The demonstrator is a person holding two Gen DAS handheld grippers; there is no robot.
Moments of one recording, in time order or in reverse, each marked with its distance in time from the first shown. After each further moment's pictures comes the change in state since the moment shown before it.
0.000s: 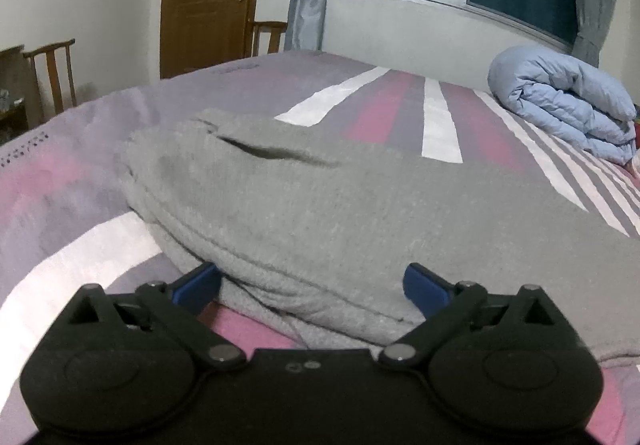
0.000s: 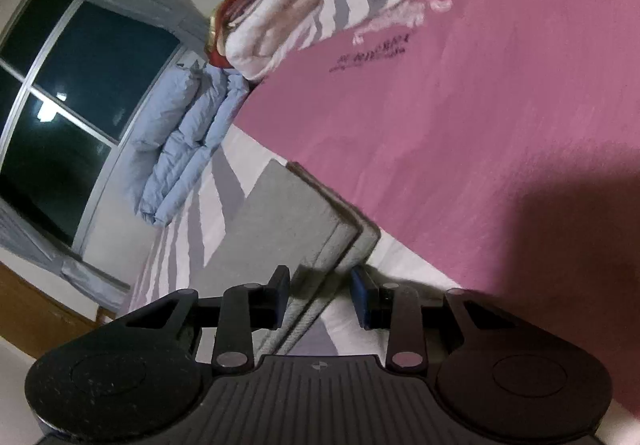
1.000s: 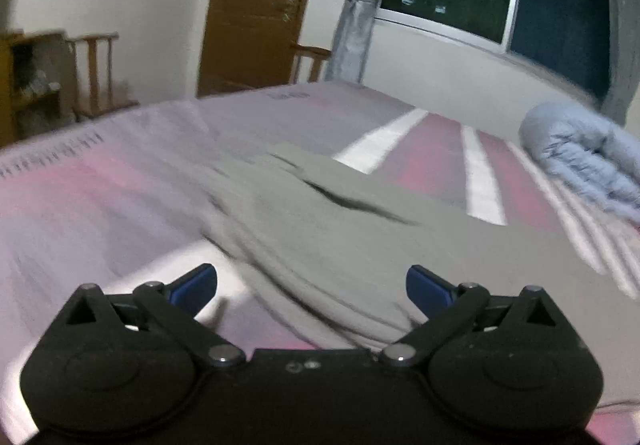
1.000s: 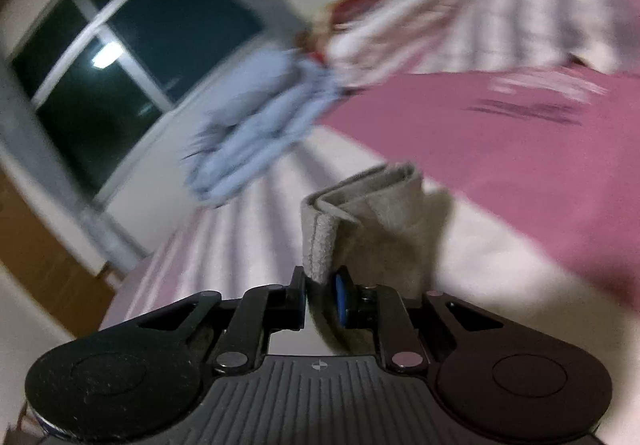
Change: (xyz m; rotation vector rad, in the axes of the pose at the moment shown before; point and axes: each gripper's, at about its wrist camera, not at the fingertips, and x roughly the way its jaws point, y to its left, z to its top) left arm -0.022 0.062 0.016 -0.102 -0.090 0.083; right arm 0.027 0.144 -0.029 -0.311 -0.042 0.090
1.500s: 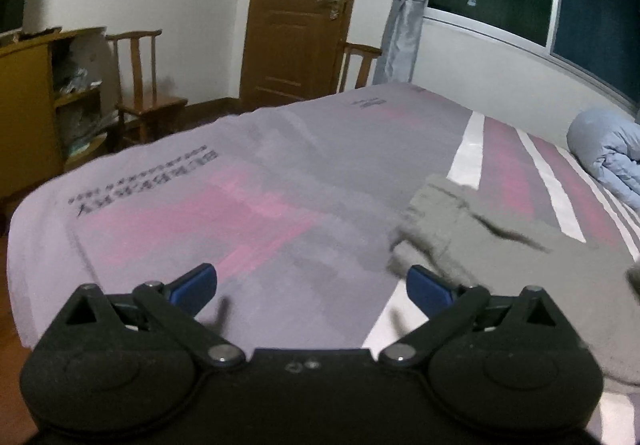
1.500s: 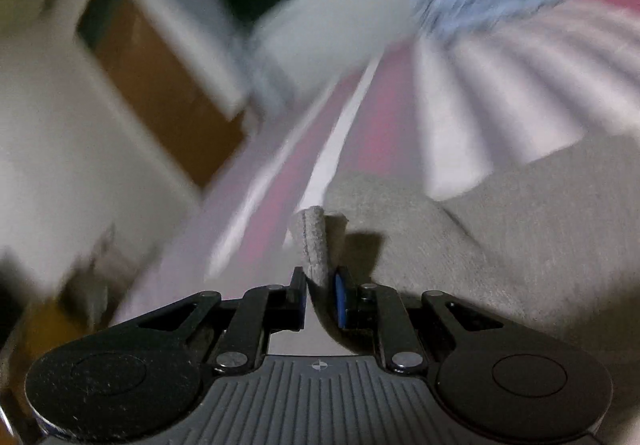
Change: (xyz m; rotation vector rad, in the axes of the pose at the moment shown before) left arm -0.005 0.122 0.026 -0.041 0.040 0.070; right arm 0.106 0.247 -0.225 -0.293 0.425 0.348
